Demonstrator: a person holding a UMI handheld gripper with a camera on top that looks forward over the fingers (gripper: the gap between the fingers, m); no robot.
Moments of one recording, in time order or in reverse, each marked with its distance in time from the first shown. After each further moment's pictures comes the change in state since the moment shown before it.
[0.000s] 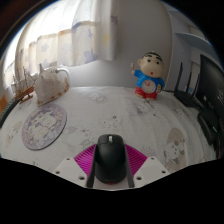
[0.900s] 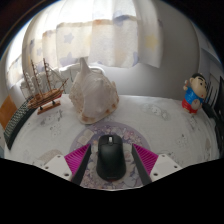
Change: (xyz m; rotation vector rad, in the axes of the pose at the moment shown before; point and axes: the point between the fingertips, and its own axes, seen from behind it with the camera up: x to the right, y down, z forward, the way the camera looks) arm -0.257 -0.070 0.031 -0.052 -0.077 -0.018
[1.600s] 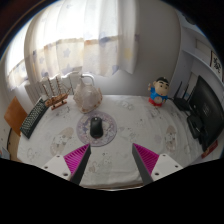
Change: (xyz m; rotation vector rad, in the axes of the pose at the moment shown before) arm 0.061 0.007 -0.273 -0.092 0.083 0.030
